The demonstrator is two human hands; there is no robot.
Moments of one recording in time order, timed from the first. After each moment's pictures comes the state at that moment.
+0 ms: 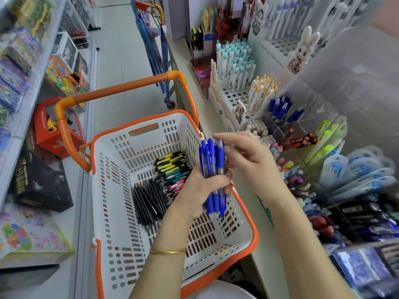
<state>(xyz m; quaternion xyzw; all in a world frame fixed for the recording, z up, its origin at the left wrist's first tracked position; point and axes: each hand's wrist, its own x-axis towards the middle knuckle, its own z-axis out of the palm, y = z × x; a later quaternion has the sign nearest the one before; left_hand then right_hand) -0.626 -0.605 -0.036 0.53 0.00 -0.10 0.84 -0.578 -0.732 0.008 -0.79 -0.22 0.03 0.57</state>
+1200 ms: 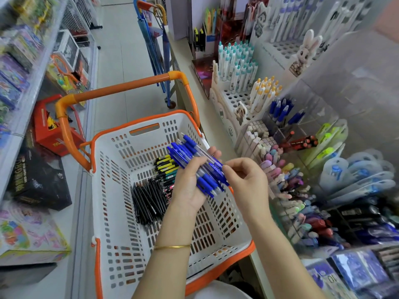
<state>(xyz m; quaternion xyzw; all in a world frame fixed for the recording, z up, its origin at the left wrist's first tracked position) -0.613 -0.603 -0.039 0.27 0.22 0.01 0.94 -0.609 -0.714 -0.024 -0.81 0.02 0.00 0.59</state>
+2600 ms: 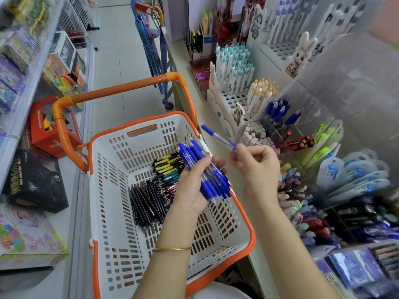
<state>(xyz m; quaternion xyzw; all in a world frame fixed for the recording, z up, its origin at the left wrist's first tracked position) -0.616 -0.609 -0.036 0.34 0.24 -0.04 0.91 -0.590 -0.716 -0.003 -0.62 0.13 -0.02 0.77</state>
